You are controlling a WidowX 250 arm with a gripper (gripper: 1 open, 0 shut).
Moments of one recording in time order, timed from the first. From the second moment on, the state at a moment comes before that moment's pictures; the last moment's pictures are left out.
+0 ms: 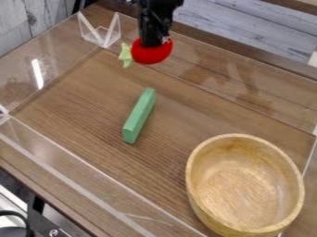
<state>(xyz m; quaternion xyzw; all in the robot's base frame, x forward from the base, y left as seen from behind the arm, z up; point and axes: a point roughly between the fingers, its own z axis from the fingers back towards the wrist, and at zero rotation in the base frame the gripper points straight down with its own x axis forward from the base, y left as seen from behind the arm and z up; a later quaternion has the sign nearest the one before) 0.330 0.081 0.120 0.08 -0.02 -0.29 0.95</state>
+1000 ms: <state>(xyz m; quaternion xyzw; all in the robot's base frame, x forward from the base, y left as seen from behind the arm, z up) 0.321 0.083 0.101 0.06 -0.04 -0.16 0.98</state>
